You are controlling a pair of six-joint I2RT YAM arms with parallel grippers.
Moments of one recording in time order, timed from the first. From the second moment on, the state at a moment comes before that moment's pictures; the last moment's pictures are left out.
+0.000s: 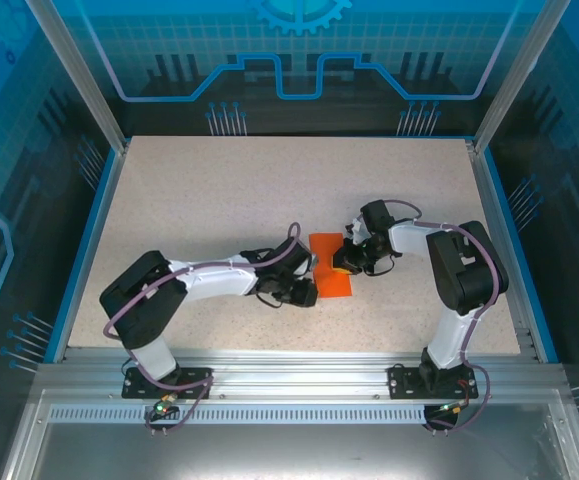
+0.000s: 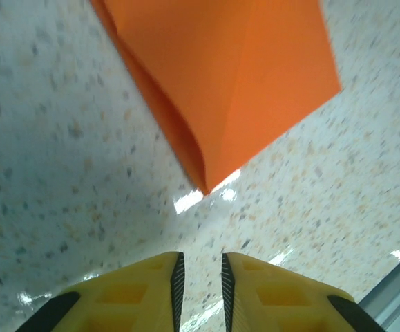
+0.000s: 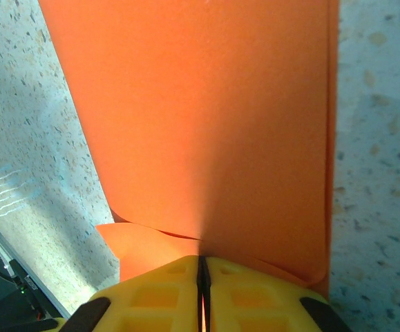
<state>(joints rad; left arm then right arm) -0.83 1.72 0.96 -0.32 0.28 -0.61 0.30 1.84 0.94 -0.39 -0.62 0.51</state>
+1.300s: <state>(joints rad) -0.81 1.93 1.12 -0.28 0.30 -0.61 0.36 1.74 0.91 -0.46 -0.64 0.50</state>
